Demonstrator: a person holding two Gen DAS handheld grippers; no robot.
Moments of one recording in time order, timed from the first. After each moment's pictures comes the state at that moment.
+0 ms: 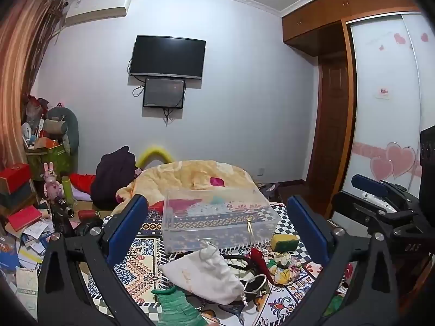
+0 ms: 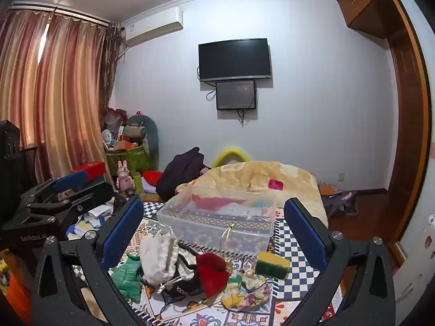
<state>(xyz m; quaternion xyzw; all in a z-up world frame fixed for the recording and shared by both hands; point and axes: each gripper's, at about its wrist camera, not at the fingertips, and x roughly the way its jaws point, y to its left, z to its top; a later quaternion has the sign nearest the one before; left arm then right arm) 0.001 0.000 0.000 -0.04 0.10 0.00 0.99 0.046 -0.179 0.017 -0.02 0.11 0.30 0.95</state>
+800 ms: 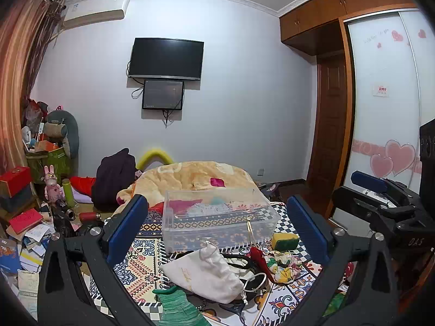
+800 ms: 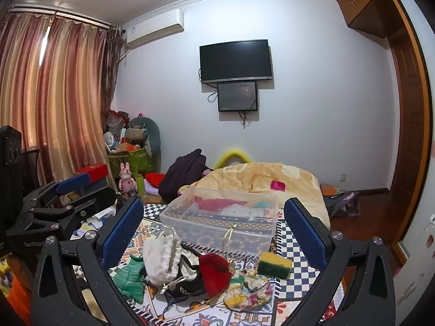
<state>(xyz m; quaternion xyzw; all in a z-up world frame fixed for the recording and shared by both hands) -0.005 -0.002 0.001 -0.04 0.10 0.00 0.99 0.039 -0.181 0.023 -0.01 0.11 0.30 0.95</state>
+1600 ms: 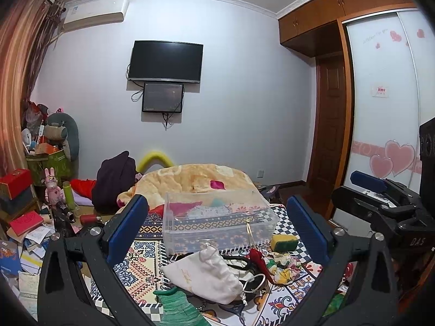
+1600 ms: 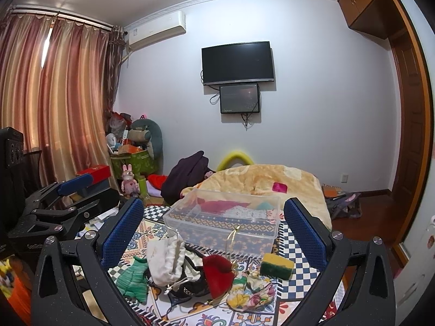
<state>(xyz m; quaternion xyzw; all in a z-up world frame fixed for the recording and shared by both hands) -0.006 -0.007 0.005 -0.03 0.09 0.00 1.00 0.037 -0.179 0.023 -0.01 0.11 0.31 0.95</state>
